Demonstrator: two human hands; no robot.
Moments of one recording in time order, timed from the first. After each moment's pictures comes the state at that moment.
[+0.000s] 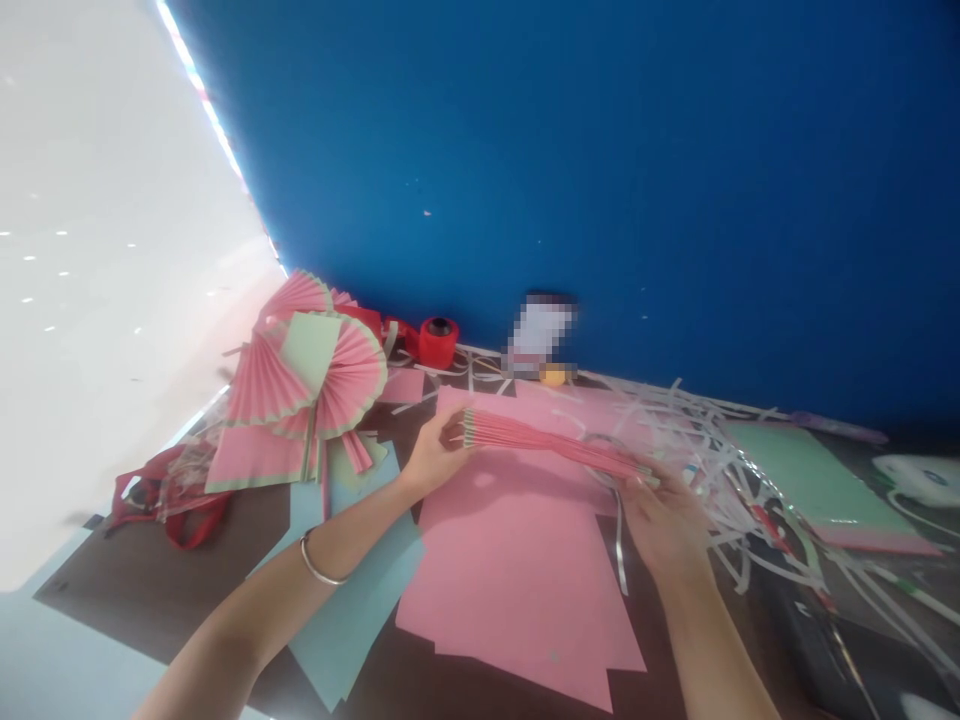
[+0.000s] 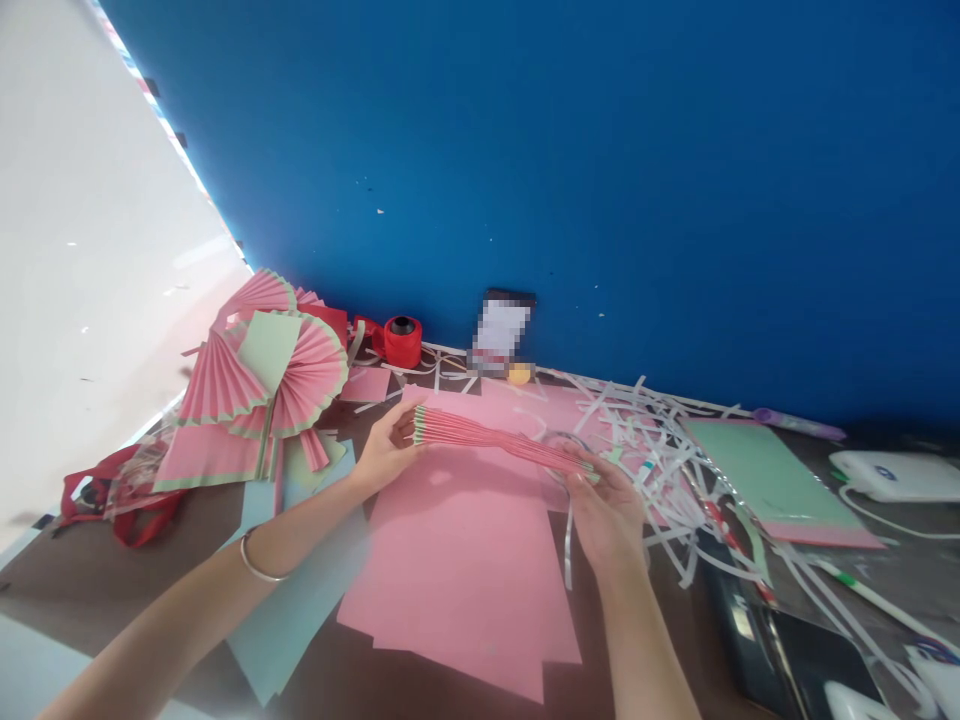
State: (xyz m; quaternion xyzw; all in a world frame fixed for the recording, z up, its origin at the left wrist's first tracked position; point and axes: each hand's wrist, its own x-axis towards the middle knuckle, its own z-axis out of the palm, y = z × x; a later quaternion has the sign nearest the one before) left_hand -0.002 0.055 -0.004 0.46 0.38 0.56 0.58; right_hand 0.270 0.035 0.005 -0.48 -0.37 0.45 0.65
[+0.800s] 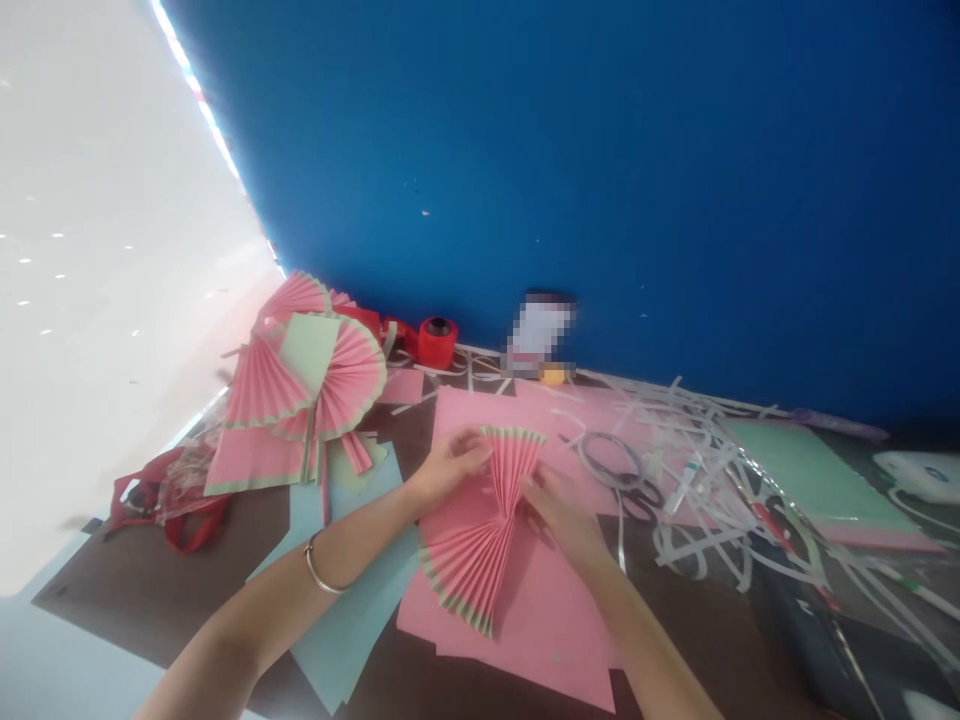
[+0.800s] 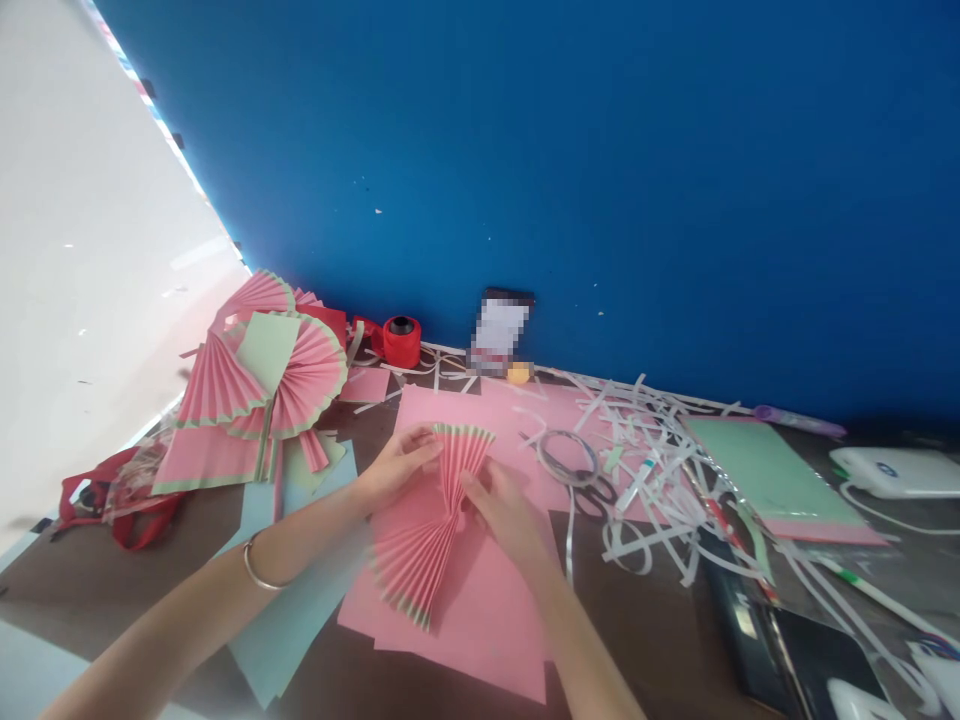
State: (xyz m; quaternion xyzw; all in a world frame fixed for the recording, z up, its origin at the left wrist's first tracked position) left_hand 0.012 0.041 -0.001 0.32 0.31 0.51 0.74; right_hand 0.182 0.012 0.023 -0.54 -0.51 0.58 0.34
